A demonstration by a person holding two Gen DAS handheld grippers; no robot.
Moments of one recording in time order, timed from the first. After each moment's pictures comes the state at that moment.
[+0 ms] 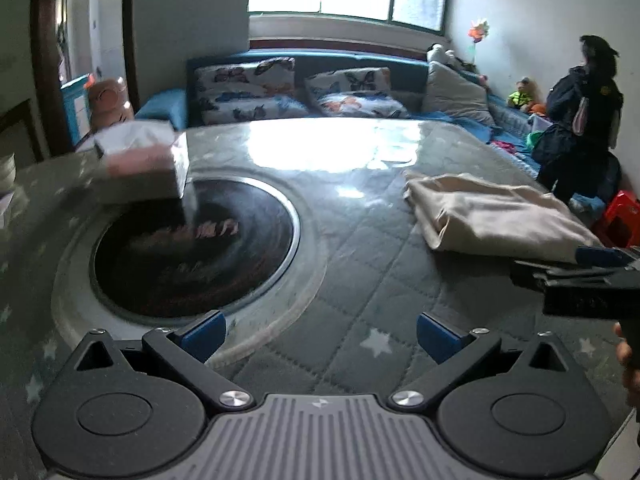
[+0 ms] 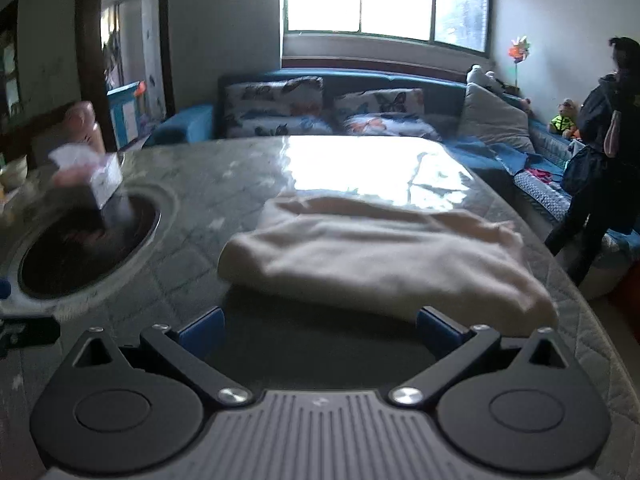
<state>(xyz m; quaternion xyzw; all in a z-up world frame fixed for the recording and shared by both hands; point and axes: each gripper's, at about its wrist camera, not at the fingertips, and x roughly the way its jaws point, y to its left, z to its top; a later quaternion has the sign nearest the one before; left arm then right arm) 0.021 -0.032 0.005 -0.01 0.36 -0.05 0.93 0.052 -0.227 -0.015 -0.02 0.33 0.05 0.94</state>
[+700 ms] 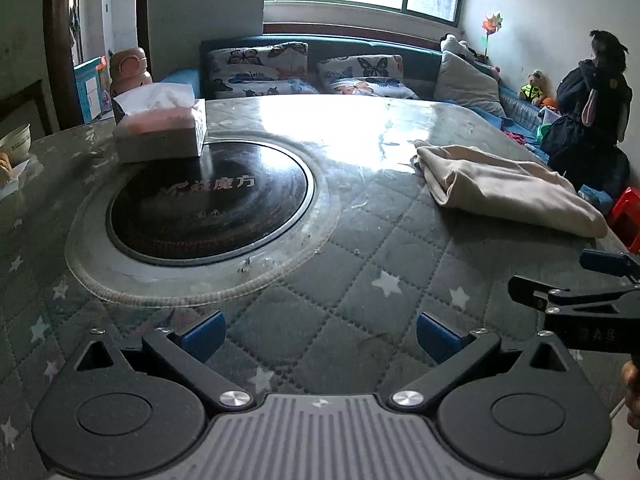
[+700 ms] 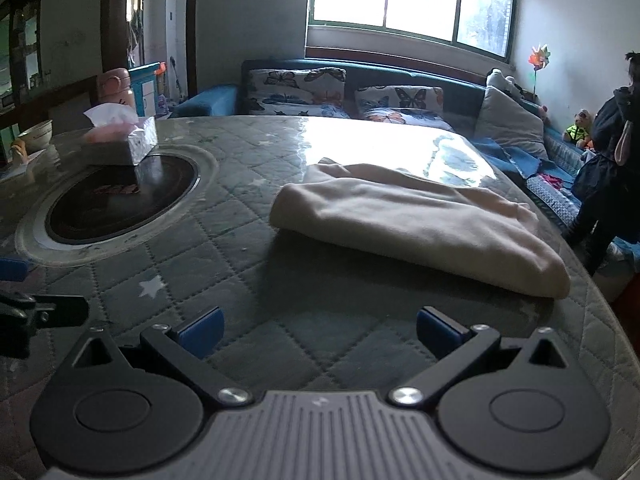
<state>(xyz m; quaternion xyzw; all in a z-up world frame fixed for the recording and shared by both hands) -0.013 -0.025 -0.012 -0.01 0.38 -0.04 0.93 0.008 -0.201 -0.026 -0.05 0.33 0.07 0.94</state>
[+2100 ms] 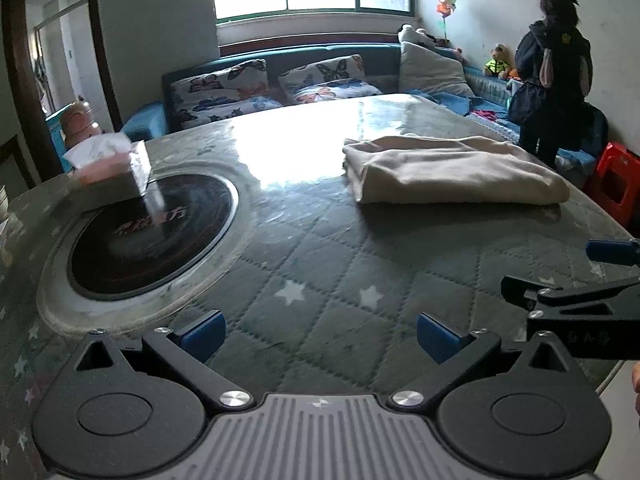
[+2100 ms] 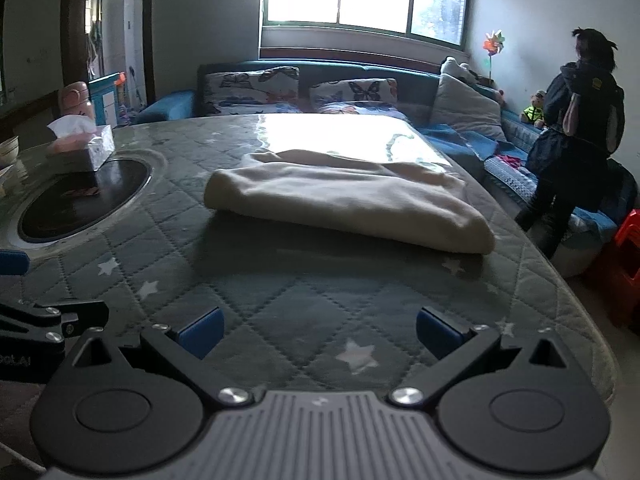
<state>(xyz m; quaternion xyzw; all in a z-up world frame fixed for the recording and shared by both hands) -0.019 -0.104 -0.003 0.06 0.36 -0.08 0.93 -0.024 -0.249 -0.022 -0.03 0.34 0.00 0.94</state>
